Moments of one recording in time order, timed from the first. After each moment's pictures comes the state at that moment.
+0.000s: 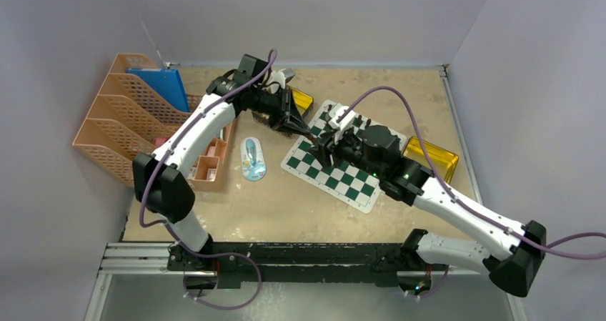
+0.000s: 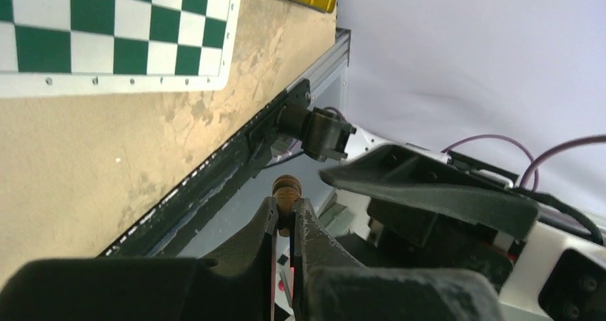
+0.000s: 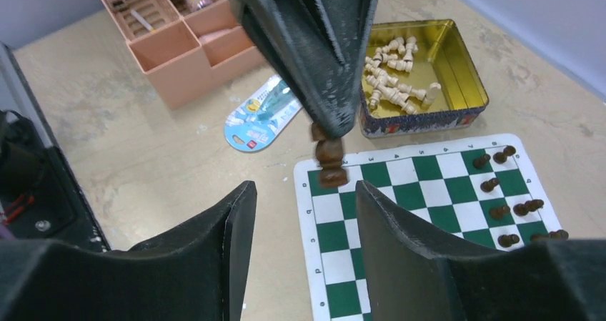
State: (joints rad) left arm -0.45 1.67 1.62 -0.84 0.87 -0.75; right arm 0.85 1.06 0.93 -0.10 -0.06 -0.01
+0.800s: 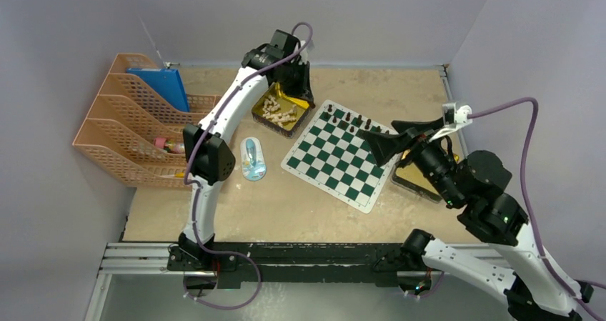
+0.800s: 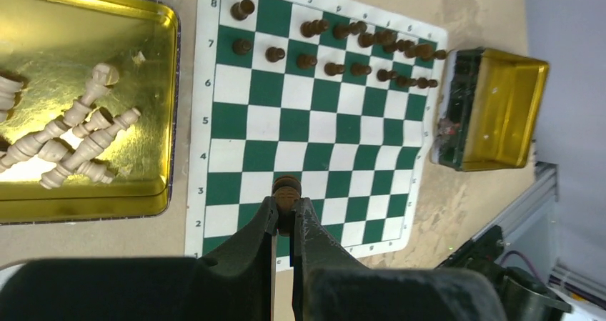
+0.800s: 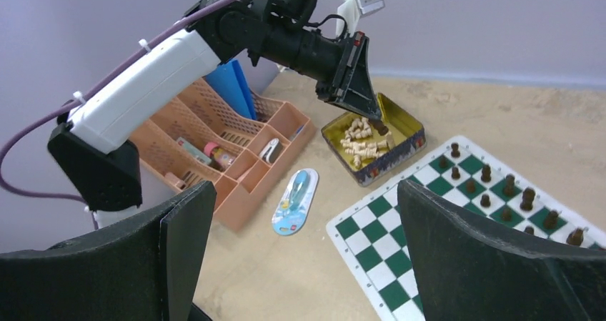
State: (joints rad) left arm -0.48 2.20 2.36 -1.00 0.35 -0.36; right arm 0.85 0.63 1.14 -0.43 0.28 0.34
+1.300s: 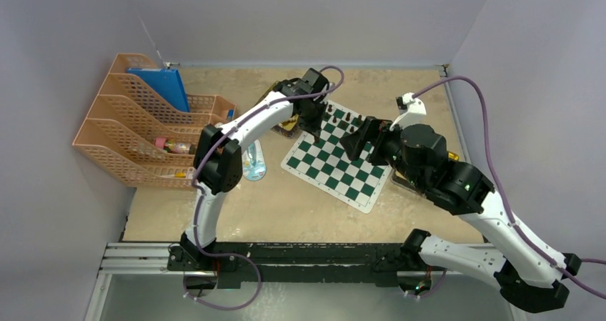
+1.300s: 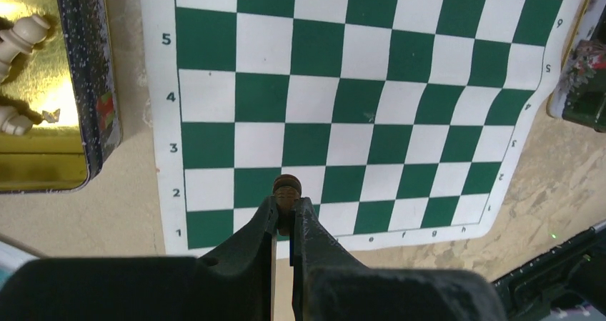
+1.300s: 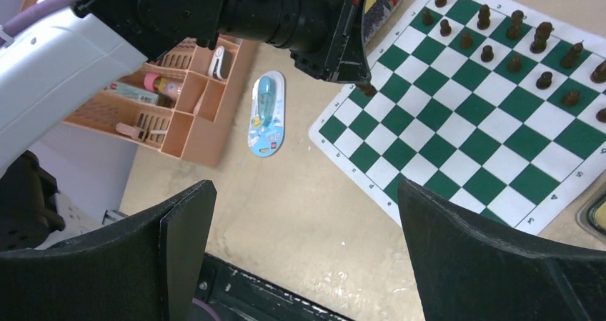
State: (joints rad) left arm -0.66 2.15 2.00 -0.92 0.13 -0.32; right arm 0.85 0.87 1.23 -0.73 0.35 0.67
